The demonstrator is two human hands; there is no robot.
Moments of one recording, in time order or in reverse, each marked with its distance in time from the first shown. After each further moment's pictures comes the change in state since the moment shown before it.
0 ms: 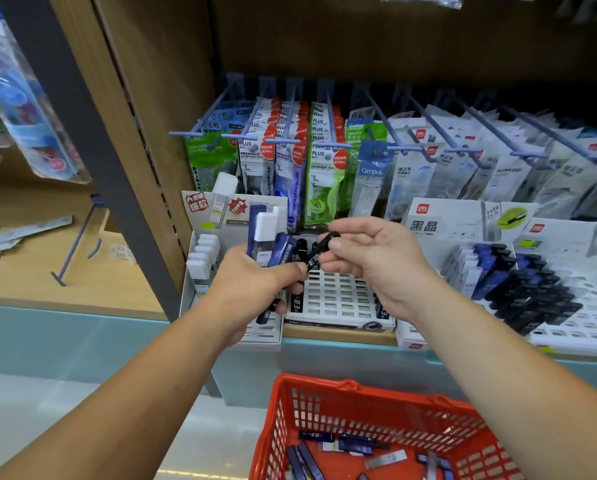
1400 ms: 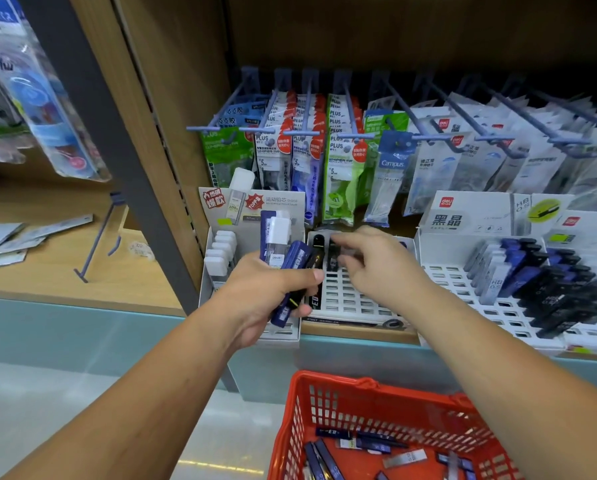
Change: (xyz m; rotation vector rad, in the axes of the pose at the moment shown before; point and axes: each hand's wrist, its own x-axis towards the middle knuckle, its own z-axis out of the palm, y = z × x) left_hand 0.003 -0.011 -0.007 -0.254 -0.091 -0.198; right_hand 0.032 0.039 -0.003 -1.216 -0.063 -0.358
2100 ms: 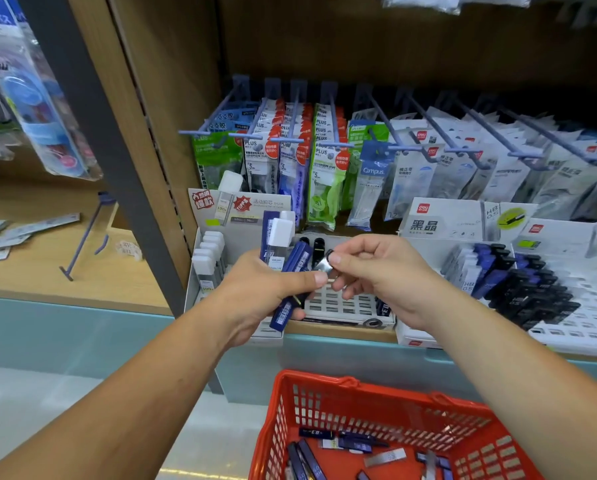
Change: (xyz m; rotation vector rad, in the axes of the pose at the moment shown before) left_hand -0.016 0.009 0.018 0.134 -0.053 0.066; right_hand -0.033 -0.014 -0.040 1.079 -0.139 0.341
